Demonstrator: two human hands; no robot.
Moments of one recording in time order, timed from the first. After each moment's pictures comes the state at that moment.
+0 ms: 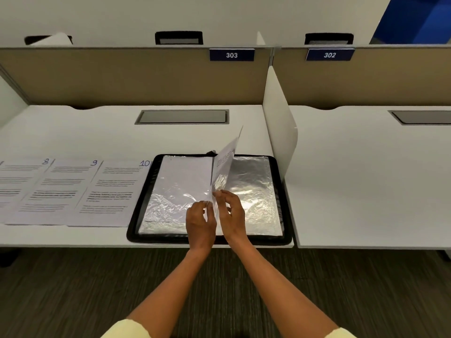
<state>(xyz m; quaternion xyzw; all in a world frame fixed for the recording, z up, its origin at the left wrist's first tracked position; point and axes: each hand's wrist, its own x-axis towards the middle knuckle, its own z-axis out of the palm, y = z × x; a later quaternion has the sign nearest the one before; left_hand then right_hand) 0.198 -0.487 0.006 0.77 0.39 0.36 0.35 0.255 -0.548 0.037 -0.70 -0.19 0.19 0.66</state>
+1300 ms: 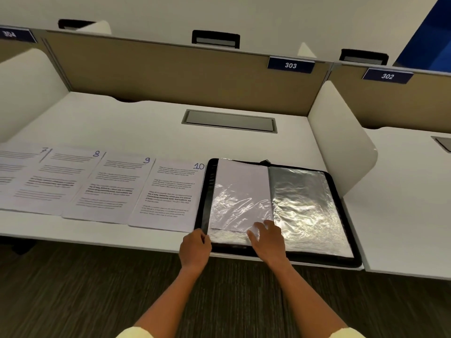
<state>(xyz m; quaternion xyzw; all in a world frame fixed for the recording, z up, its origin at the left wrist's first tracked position) 0.038 -0.308 -0.038 0.80 0.49 0.10 0.34 0.202 -0.455 -0.033 -0.93 -0.30 0.16 0.13</state>
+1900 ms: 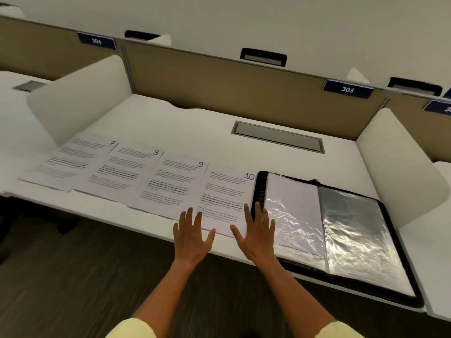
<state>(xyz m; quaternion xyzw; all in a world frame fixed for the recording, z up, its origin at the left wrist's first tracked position) -0.076 -0.181 -0.046 0.87 0.45 0.13 0.16 0.085 -0.301 -0.018 -0.89 -0.43 0.08 0.11</state>
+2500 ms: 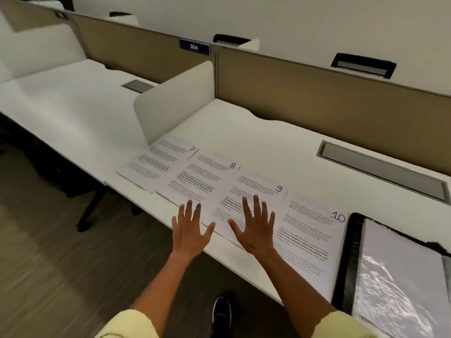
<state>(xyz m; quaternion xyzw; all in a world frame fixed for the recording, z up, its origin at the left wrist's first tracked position) -0.208 -0.001 -0.031 0.79 0.59 0.08 0.14 -0.011 -0.064 -0.022 -0.81 -0.57 0.11 0.09</state>
